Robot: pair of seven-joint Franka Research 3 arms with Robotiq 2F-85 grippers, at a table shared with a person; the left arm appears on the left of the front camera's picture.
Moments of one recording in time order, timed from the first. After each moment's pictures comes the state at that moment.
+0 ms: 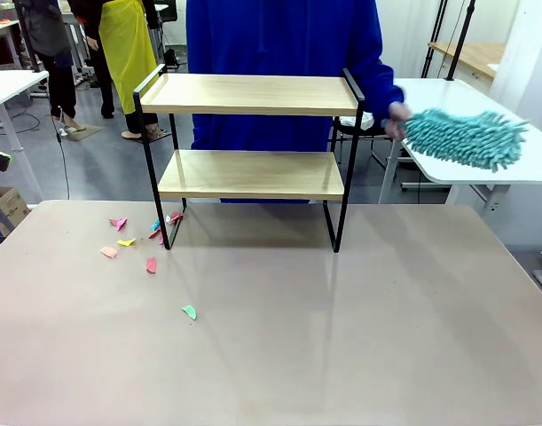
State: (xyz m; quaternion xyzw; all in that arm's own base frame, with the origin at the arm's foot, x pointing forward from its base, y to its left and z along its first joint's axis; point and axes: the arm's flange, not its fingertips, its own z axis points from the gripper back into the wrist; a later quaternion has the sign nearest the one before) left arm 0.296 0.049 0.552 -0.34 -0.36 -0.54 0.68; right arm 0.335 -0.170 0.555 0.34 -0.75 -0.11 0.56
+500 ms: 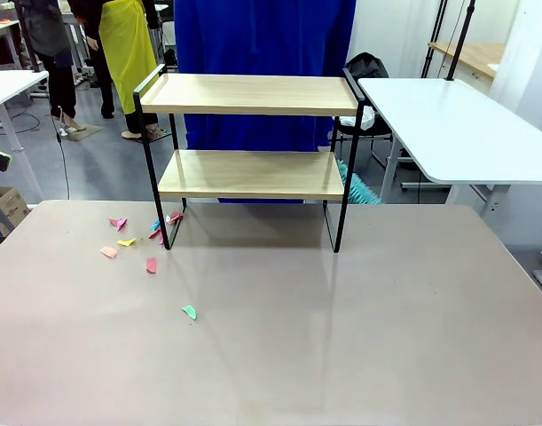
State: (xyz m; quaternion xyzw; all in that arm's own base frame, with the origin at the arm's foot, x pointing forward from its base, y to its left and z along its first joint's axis) left arm 0.296 0.049 0.552 -0.34 -0.36 -0.54 0.68; right arm 0.335 -0.170 0.555 0.34 -0.75 -0.11 0.56
